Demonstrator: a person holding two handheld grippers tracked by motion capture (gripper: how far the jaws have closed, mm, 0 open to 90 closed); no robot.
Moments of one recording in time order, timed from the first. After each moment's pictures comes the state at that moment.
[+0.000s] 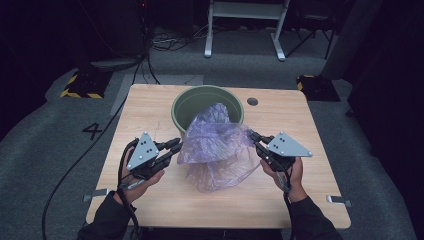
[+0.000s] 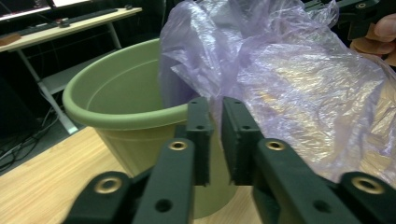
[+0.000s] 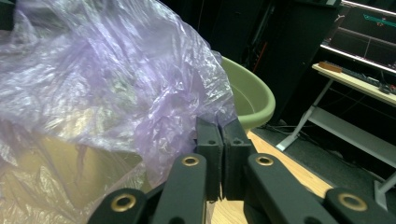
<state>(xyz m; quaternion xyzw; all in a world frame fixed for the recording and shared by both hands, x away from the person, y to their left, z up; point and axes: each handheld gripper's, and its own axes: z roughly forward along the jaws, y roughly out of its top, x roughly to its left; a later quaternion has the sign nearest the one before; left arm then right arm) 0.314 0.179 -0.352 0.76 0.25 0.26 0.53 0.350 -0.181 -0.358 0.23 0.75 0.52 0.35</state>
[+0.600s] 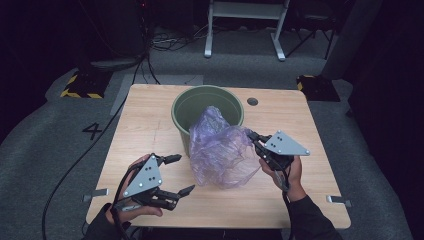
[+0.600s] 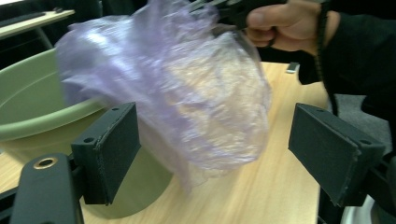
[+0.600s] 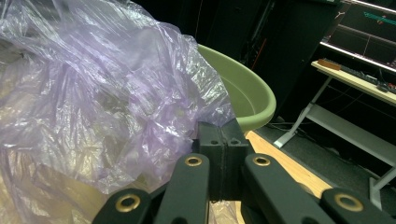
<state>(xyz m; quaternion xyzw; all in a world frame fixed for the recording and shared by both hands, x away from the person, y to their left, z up) 0.264 0.161 -0.353 0.80 0.15 0.19 0.55 0.351 -0.175 -0.355 0.23 0.75 0.51 0.36</state>
